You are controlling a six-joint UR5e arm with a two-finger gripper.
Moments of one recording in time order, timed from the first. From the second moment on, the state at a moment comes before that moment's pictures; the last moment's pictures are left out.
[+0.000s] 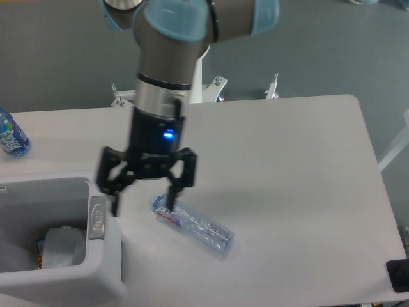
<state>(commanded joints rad) 2.39 -1.86 -1.44 -0.88 1.29 -0.34</state>
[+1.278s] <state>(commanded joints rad) 2.45 -2.18 -1.52 -0.88 1.52 -0.39</state>
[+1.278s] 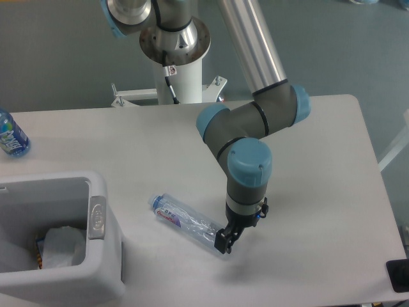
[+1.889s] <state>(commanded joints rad) 2.42 -2.21 -1.52 -0.88 1.52 -0.40</state>
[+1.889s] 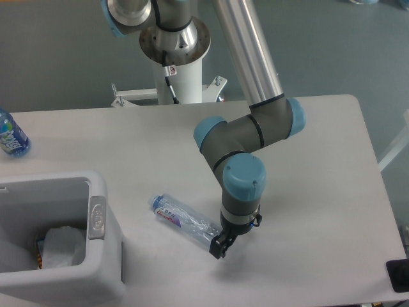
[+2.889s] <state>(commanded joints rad) 2.39 -2.23 -1.53 -0.87 1.55 -0.40</state>
